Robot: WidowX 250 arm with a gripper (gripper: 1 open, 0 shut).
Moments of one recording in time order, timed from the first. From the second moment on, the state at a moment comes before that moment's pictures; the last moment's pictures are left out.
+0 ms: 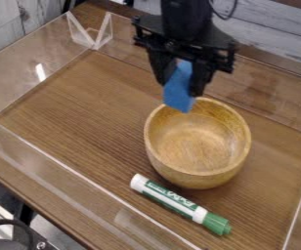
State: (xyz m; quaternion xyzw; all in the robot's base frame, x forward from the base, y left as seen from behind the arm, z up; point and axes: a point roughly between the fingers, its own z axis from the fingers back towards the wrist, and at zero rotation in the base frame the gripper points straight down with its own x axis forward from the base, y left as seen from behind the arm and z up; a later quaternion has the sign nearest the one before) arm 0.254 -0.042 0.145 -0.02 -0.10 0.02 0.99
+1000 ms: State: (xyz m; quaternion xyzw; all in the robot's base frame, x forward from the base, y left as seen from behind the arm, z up) arm 0.243 -0.062 0.097 -0.02 -0.12 -0.01 0.99
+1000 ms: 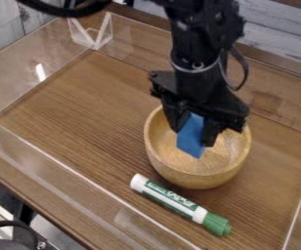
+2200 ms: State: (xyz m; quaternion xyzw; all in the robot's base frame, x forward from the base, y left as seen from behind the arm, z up) arm 0.244 -0.061 0.075 -0.05 -0.10 -0.02 0.99
